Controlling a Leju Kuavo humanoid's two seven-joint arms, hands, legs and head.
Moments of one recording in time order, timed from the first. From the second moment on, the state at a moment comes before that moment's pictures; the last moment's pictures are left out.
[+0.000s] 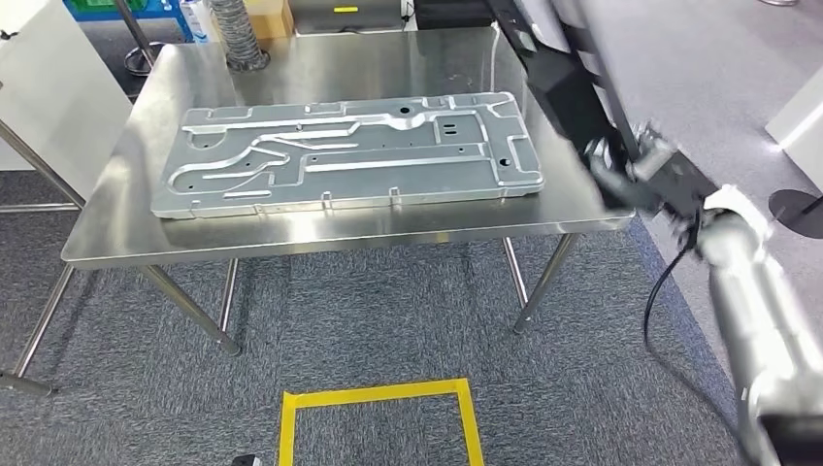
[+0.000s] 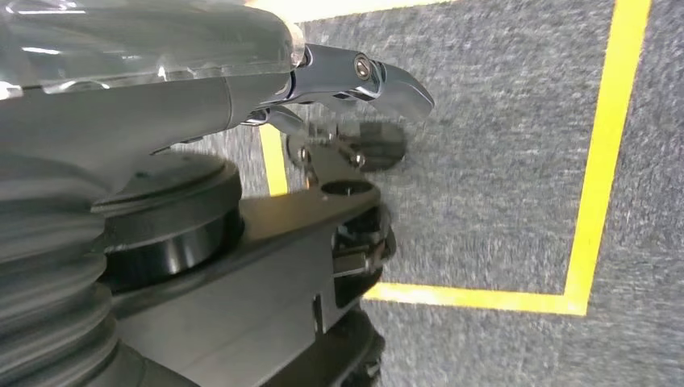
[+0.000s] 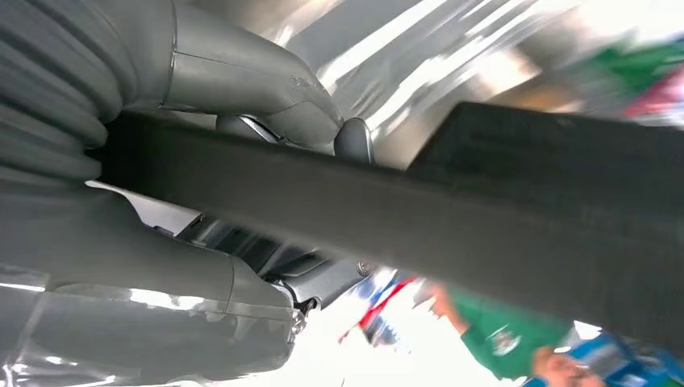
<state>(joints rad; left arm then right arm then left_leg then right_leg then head) -0.17 -0.21 1.13 -0.19 -1.07 -0.06 -0.28 -0.77 -0.53 0.17 -1.15 0.37 0.29 -0.36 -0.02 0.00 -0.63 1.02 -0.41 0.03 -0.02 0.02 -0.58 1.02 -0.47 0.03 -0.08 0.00</state>
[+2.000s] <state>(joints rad) -0.16 -0.21 1.11 -0.19 -1.06 -0.08 -0.32 -1.20 -0.38 0.72 -0.33 0.99 -0.08 -0.29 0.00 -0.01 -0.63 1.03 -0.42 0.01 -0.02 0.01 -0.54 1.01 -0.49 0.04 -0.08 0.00</state>
